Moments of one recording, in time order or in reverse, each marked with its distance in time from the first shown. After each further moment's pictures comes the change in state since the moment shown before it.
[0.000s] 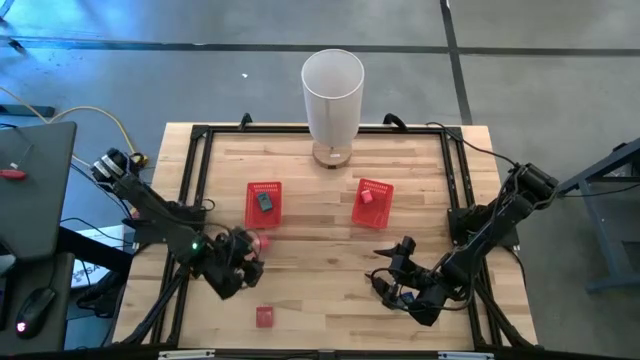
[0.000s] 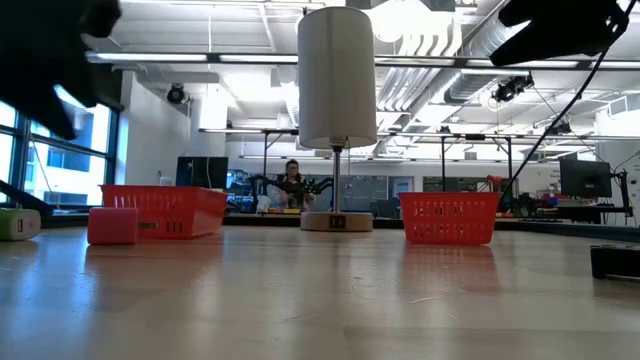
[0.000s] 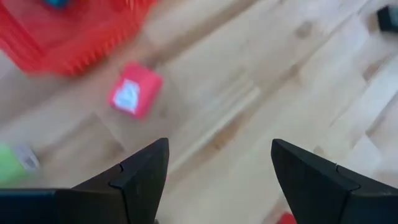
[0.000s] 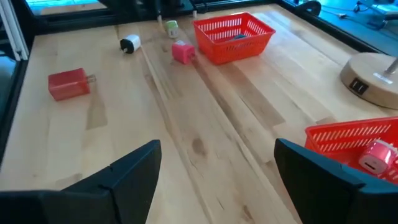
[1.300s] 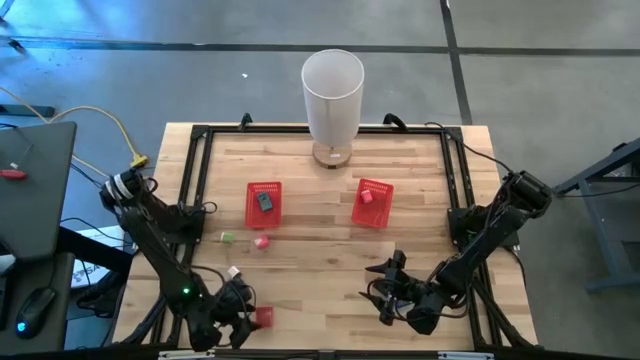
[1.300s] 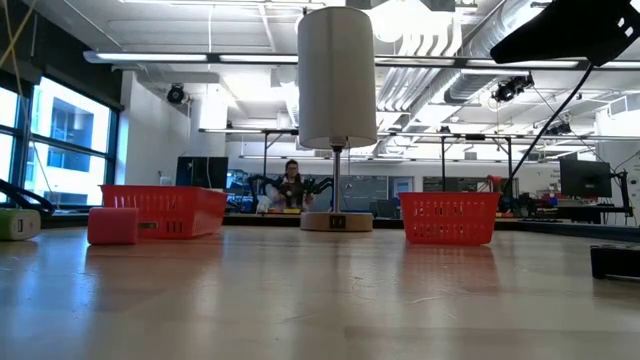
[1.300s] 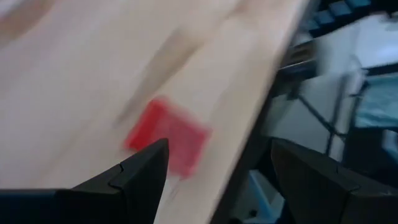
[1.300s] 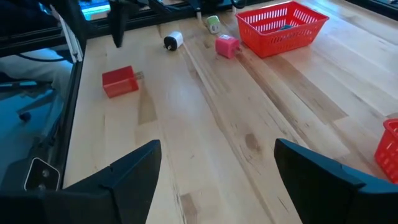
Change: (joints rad) left arm -0.270 0.231 0.082 0.460 -0.004 0.080; right arm 0.026 0.085 0.000 0.245 -0.079 -0.053
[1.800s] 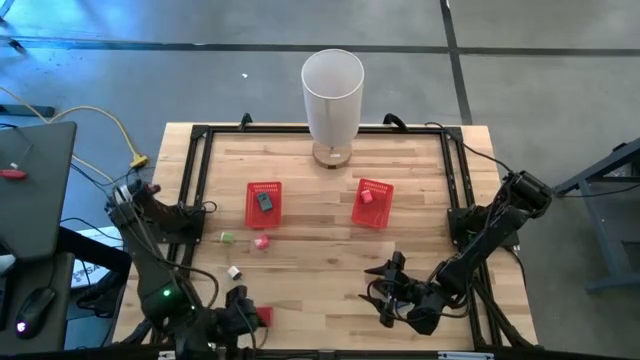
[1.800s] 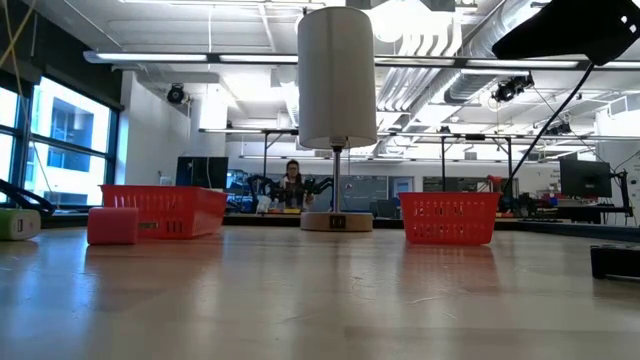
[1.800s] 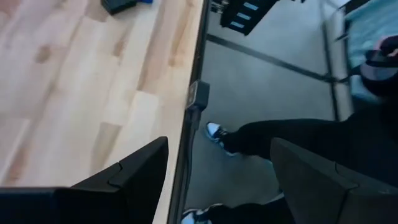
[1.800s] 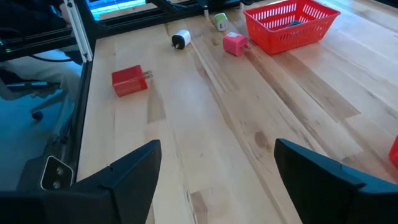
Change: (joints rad) left arm 0.060 0.134 0.785 -0.591 0.058 0.479; right arm 0.002 0.000 0.000 0.025 -0.027 0.000
